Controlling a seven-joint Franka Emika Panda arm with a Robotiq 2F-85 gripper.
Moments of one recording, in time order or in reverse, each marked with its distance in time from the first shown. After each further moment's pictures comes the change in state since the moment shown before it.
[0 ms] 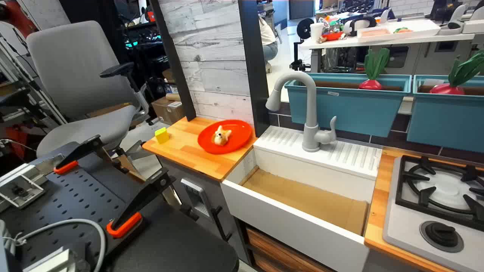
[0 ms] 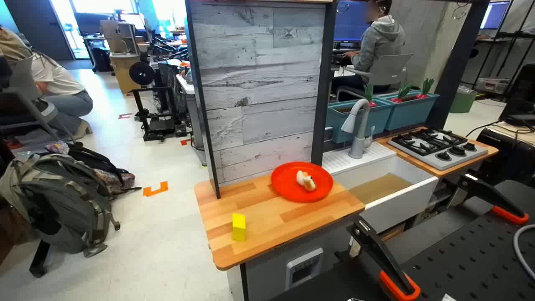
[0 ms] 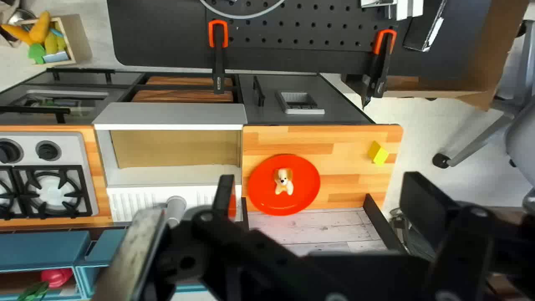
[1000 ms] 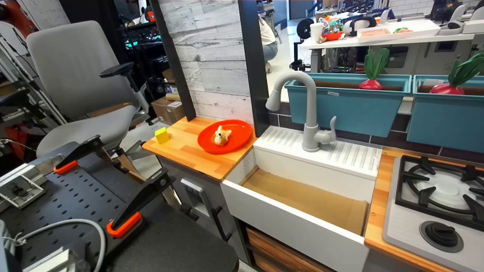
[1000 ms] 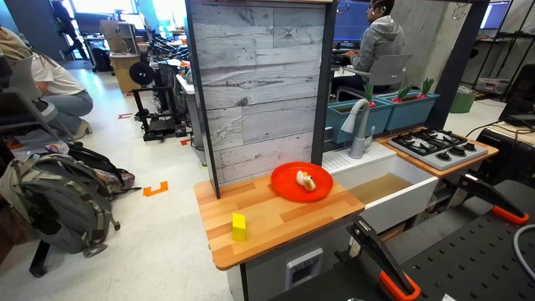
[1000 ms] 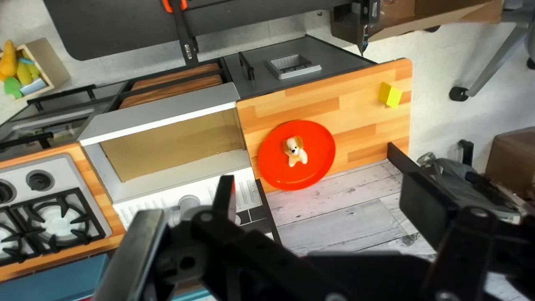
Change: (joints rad) arm 0.029 0.261 0.019 0.044 0.115 0.238 0.212
